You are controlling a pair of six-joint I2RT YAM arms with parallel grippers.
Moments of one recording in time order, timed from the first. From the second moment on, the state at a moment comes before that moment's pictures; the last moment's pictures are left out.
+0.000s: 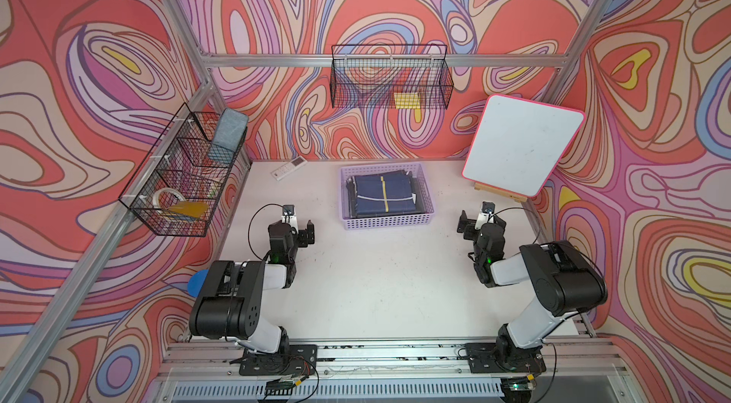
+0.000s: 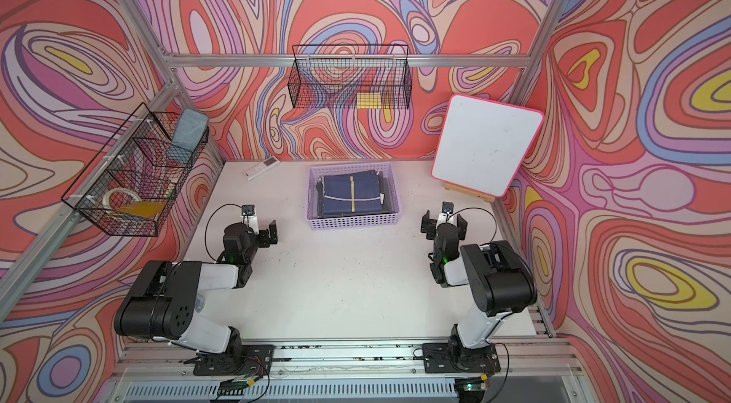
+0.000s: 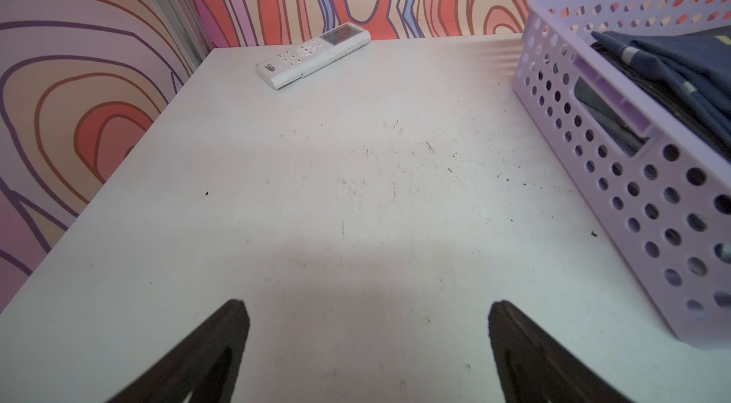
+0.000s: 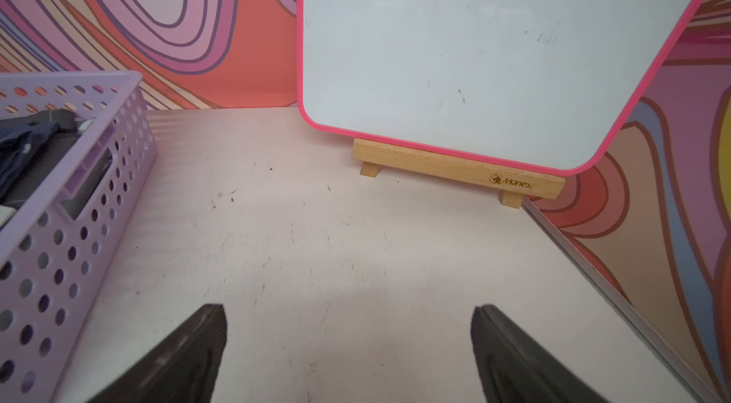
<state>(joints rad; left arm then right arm) -0.01 1.53 0.38 0.78 -0.08 0.03 0.09 1.70 0.40 1.05 0.31 -0.01</state>
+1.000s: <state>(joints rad) -0.01 1.53 0.38 0.78 -0.07 0.03 0.04 1.70 0.45 1.00 0.25 0.04</state>
